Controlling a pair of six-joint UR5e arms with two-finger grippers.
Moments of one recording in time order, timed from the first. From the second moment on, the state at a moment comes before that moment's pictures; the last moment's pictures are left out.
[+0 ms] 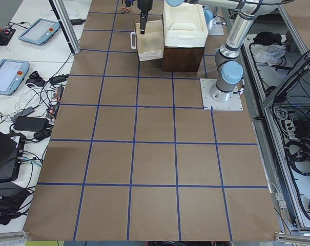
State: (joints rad) left arm -1.55 -1.55 -1.49 -1.59 1.55 0.08; right arm 1.09 -0.88 1.43 -2.17 -1.58 -1.93
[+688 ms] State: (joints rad) left arm -1.55 -1.55 -1.49 -1.59 1.55 0.08; right arm 1.08 -0.85 1.43 -2.20 -1.56 -1.98
